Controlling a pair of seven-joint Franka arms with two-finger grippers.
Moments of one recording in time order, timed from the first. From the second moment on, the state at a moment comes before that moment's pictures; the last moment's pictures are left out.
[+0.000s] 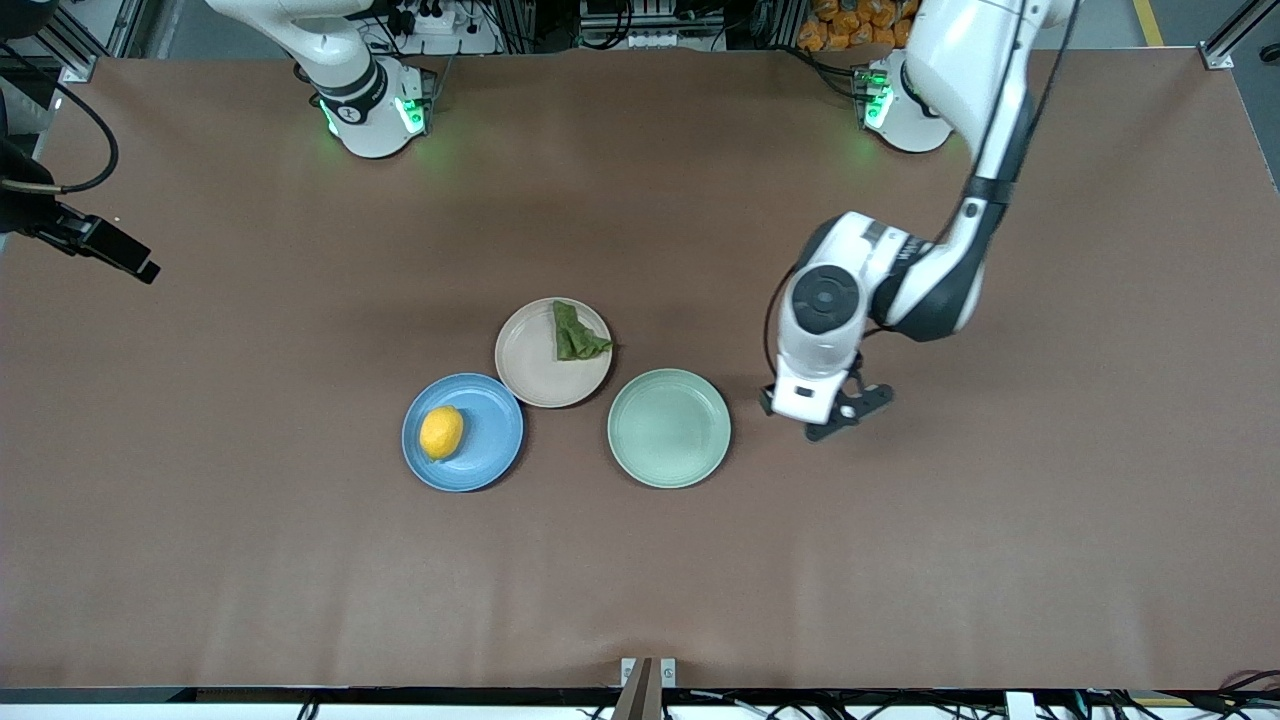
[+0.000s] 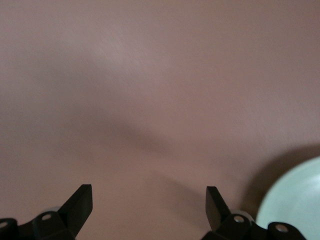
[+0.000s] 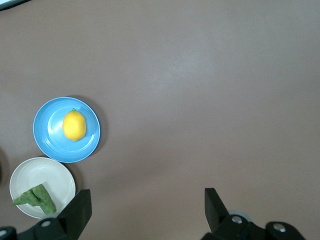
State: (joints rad) left arm -0.52 0.52 0.06 -1.71 0.13 2.15 -1.00; right arm 0.04 -0.05 -0.06 -1.64 -0.03 1.58 0.35
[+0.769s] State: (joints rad) left arm -0.23 0.47 0.00 -1.74 0.08 1.97 -0.70; right arm 0.05 -0.01 -0.06 -1.61 -0.01 1.53 0.35
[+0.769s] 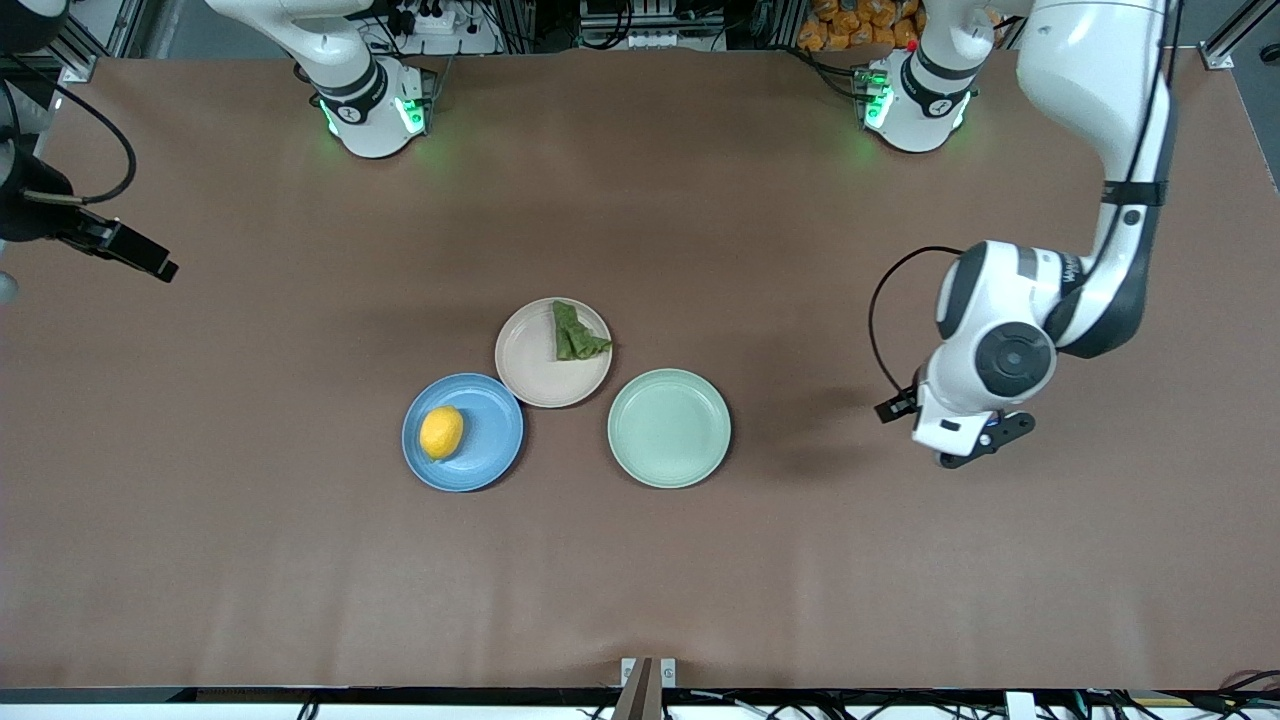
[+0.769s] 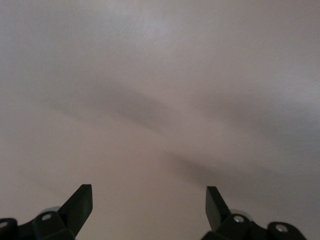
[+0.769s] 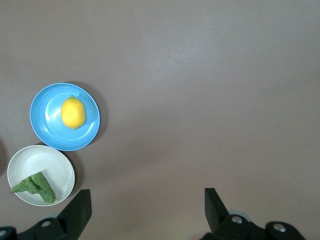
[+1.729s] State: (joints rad) left arm -0.12 0.16 -0.04 -1.98 0.00 2.00 -0.60; right arm 0.05 -0.01 -0.06 -1.58 -0.02 1.58 0.30
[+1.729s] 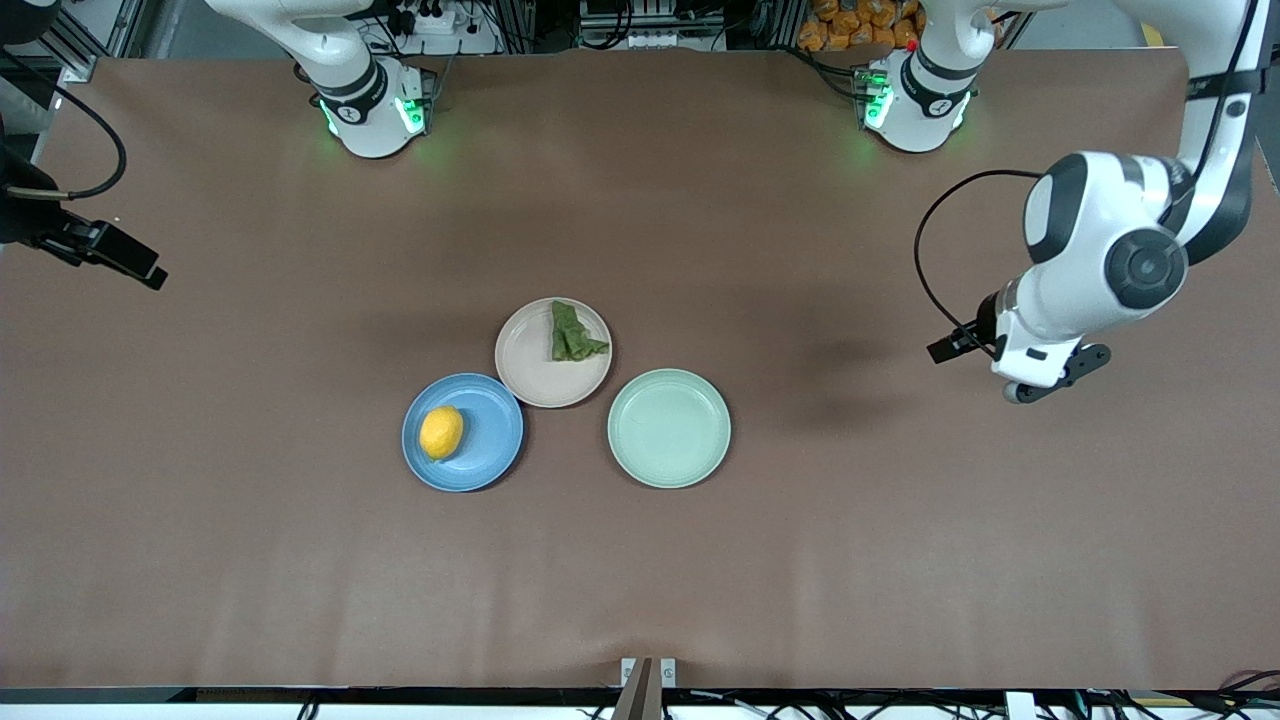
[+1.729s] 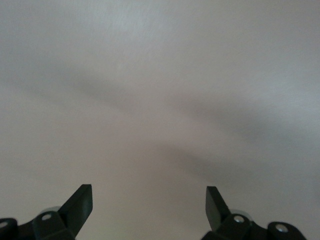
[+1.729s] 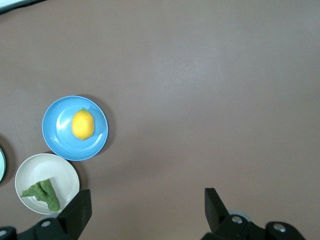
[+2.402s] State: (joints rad) left arm -0.09 0.07 -0.06 -1.81 0.00 2.02 -0.22; right arm 0.05 -0.01 -0.06 -1.57 -0.02 1.63 0.30
